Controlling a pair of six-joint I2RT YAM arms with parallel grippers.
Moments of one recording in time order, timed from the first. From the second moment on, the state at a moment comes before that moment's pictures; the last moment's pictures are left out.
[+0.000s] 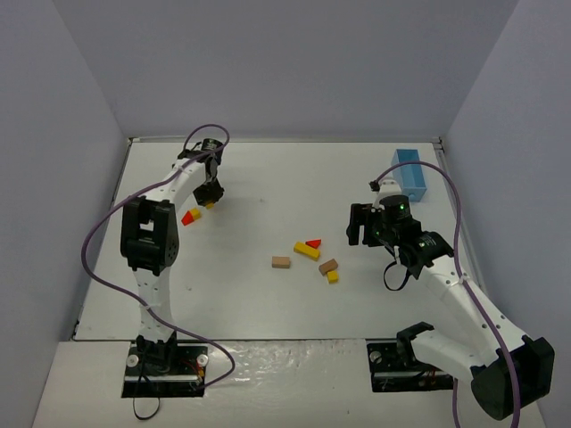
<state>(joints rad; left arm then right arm) -0.22 2.07 1.73 -0.87 -0.30 -0.67 0.39 1.01 0.81 -0.48 0.06 0.26</state>
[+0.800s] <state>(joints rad) -0.18 2.09 1.73 -0.88 -0.29 -0.65 0.39 1.02 0.81 -0.47 0.06 0.26</state>
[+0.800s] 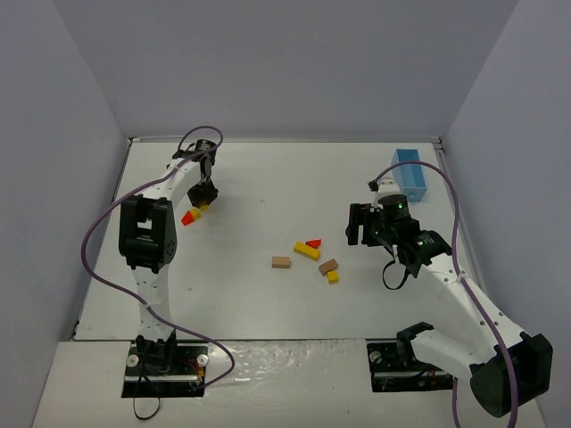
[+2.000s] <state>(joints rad) -0.16 2.11 1.73 -0.88 -0.29 -0.65 0.39 1.03 0.80 -0.47 0.05 0.26</state>
